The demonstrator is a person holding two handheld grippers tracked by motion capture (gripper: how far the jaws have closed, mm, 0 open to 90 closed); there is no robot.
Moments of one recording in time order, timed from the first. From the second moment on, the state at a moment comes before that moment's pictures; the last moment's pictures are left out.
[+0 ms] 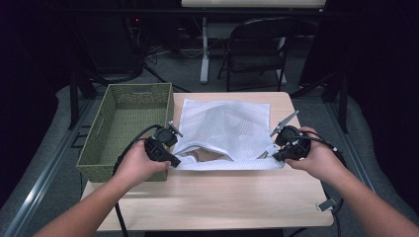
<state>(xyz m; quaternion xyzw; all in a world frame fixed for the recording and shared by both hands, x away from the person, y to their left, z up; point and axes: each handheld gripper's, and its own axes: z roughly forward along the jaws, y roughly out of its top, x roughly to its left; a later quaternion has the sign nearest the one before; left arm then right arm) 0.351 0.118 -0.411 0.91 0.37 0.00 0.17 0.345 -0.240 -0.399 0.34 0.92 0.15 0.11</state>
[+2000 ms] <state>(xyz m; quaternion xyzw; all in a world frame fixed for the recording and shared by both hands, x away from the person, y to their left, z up) 0.289 0.160 -0.540 0.89 0.42 -0.01 0.17 0.285 -0.262 -0.535 0.42 0.89 0.19 0.04</state>
